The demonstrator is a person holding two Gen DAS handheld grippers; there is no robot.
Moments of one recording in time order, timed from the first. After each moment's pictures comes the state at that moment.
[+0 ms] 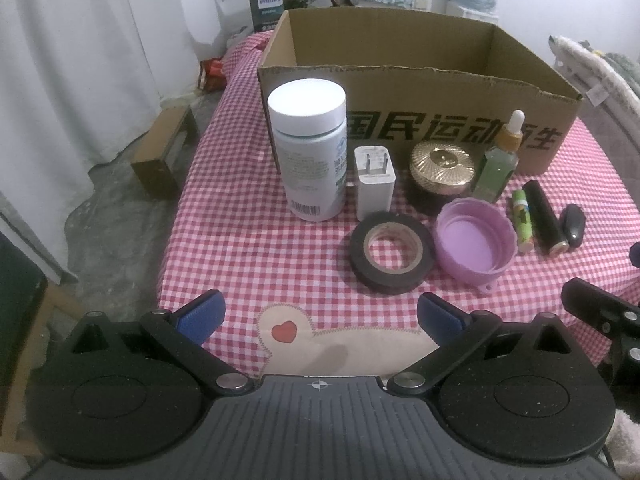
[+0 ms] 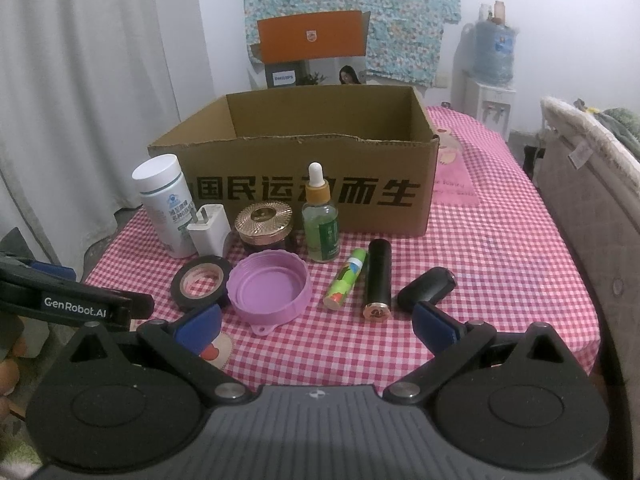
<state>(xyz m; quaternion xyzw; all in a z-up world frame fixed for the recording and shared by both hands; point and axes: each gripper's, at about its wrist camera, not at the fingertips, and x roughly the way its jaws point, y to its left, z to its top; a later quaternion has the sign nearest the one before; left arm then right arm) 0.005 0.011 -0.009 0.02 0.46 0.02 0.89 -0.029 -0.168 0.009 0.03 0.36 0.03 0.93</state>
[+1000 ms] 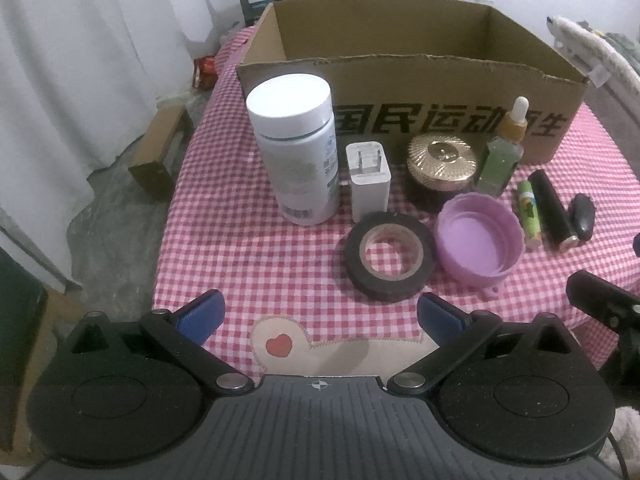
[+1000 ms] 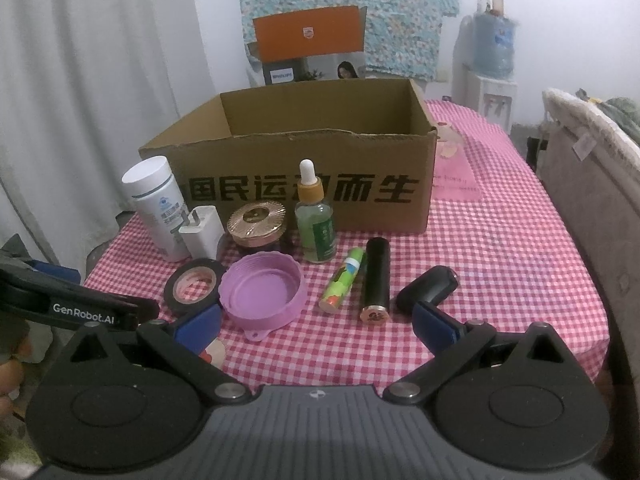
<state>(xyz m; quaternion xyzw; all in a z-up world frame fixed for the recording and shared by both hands) 0.023 0.002 -0.016 0.05 0.47 0.02 0.88 -0.018 -0.176 0.001 0.04 0.36 0.04 0.93</state>
